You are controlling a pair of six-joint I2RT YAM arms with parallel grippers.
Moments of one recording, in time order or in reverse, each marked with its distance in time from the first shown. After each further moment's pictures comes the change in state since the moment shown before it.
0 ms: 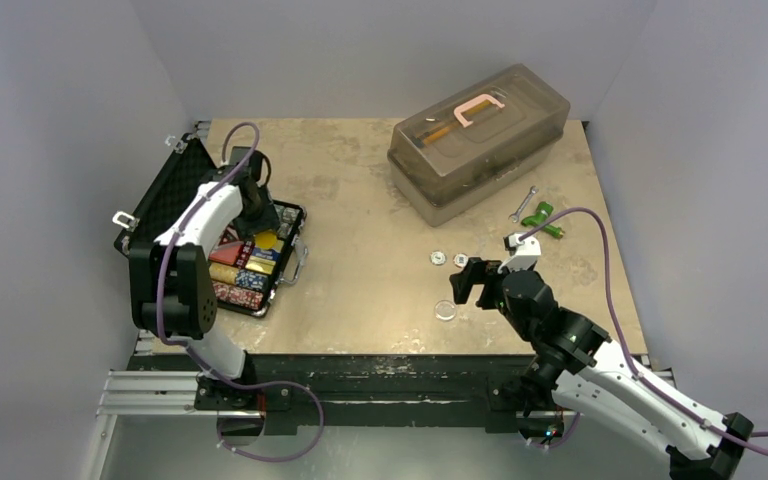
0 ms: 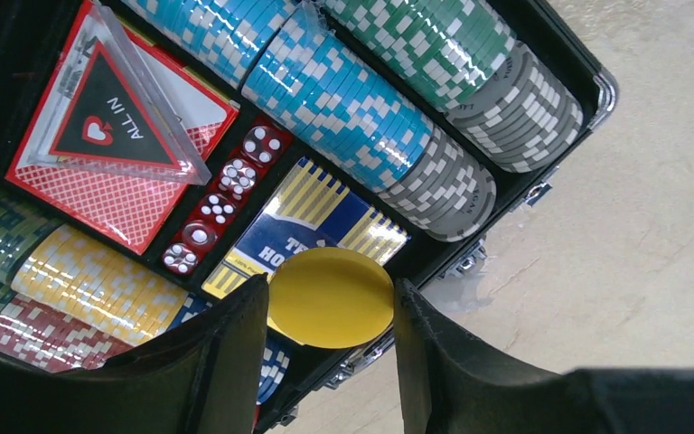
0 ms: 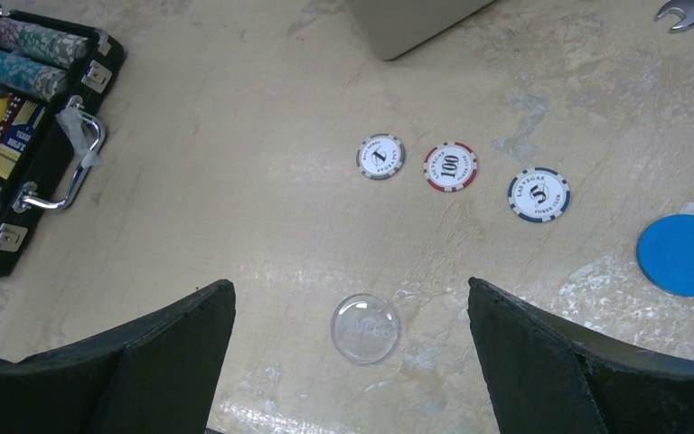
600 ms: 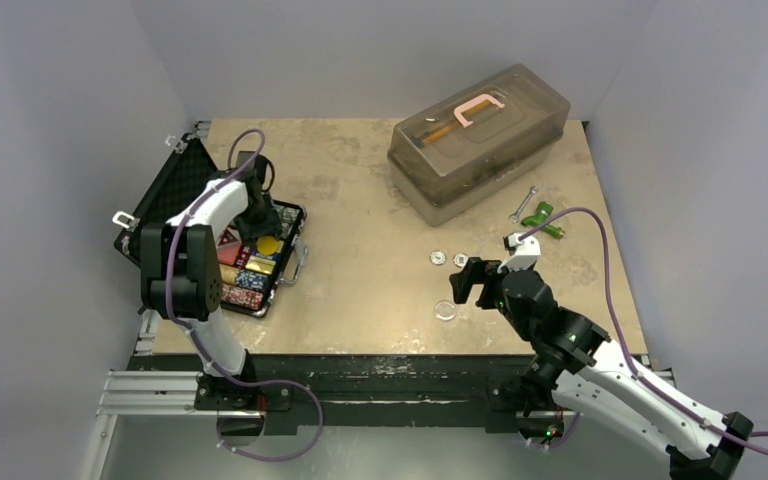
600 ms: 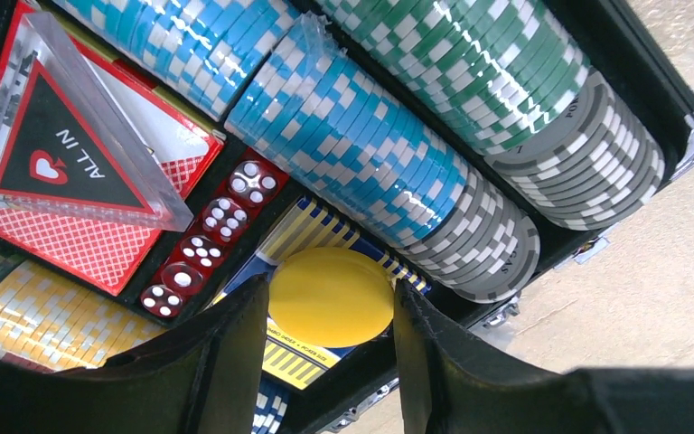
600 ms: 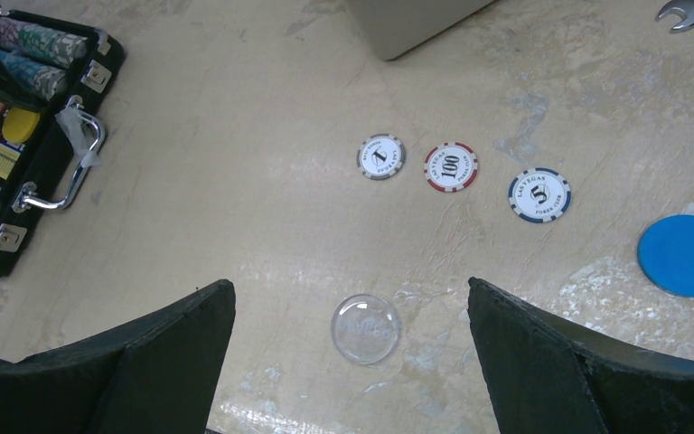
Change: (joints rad) left arm 0.012 0.130 0.010 0.019 0.001 -0.002; right arm 0.000 0.002 0.000 0.004 0.000 0.000
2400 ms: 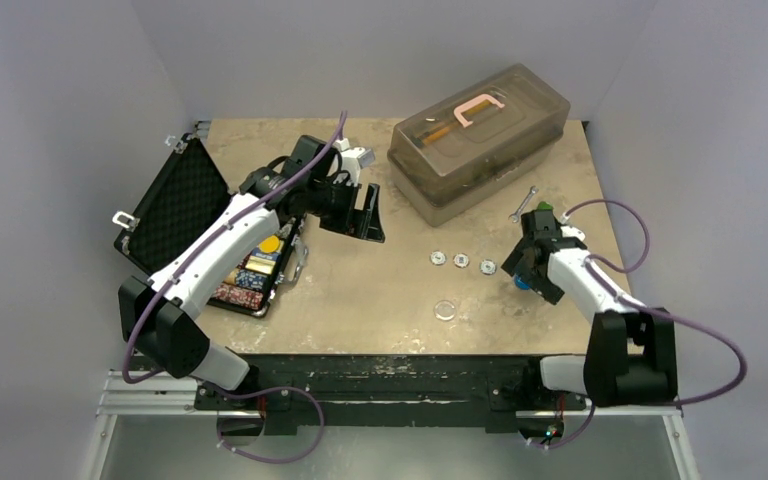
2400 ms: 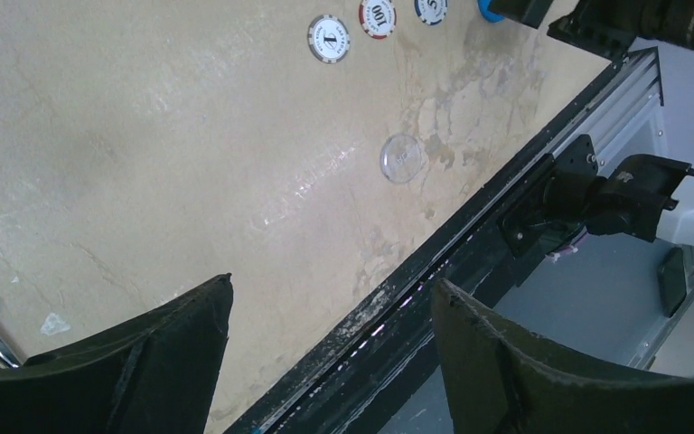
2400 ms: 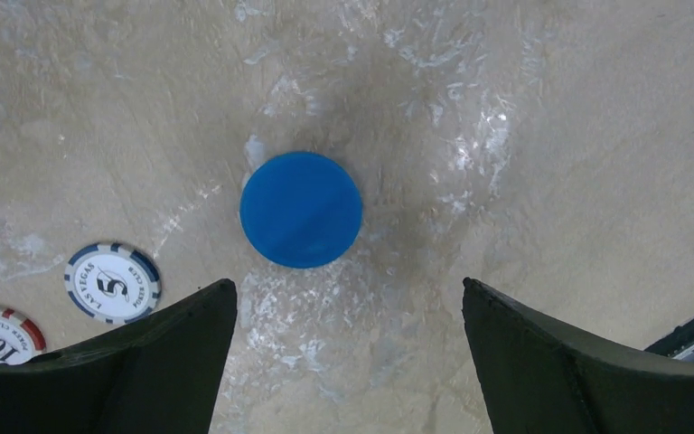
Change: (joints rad) left arm -0.500 -0.287 0.183 -0.046 0.578 0.179; right arm -0.729 0.692 0.193 -0.248 -0.045 0.196
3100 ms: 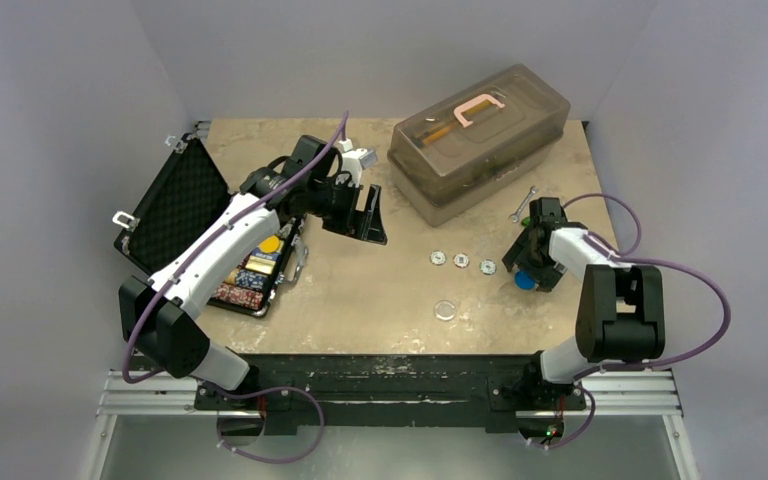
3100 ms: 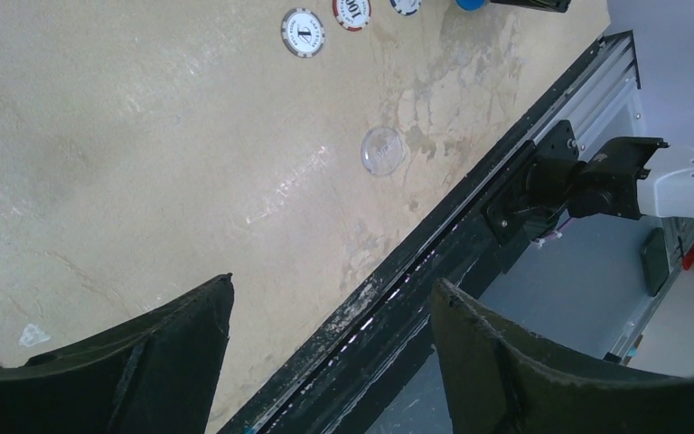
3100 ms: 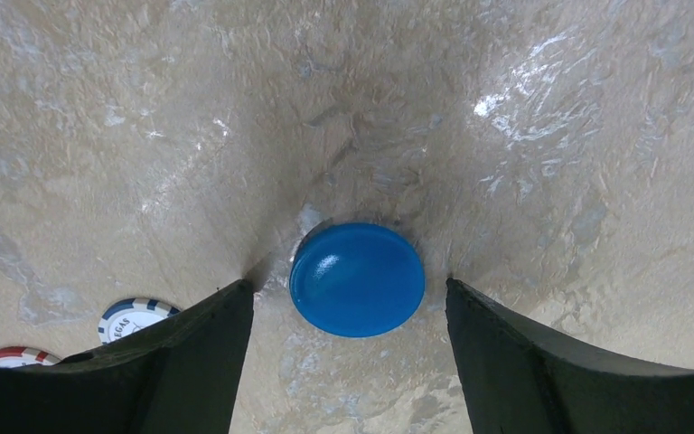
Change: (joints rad) left arm -0.005 0.000 0.000 0.004 0.051 0.013; right arm -0.127 0.271 0.123 0.089 -0.195 -0.128
